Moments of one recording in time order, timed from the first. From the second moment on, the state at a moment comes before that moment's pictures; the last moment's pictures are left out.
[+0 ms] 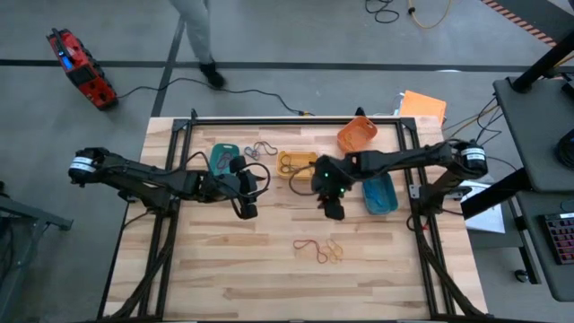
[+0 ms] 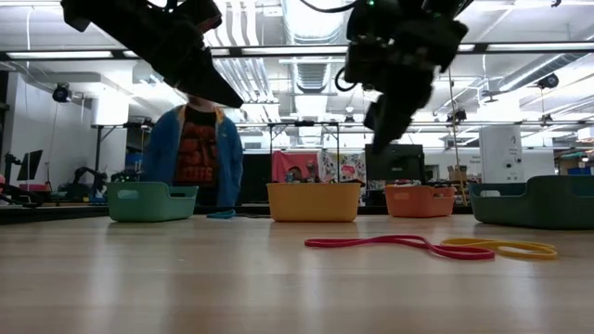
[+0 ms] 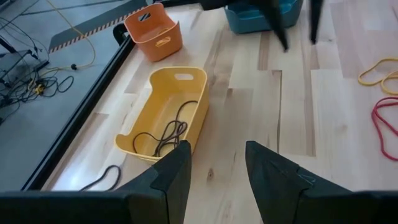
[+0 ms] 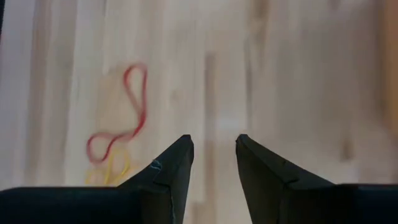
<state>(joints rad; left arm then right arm) -0.11 1.22 0.71 -0.07 -0.44 -0.01 -0.11 1.59 1.09 -0.56 -0.32 0.03</state>
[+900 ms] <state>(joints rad) -0.15 1.36 0.71 0.16 -0.09 -0.04 0.12 1.50 1.07 -0.83 -0.29 0.28</state>
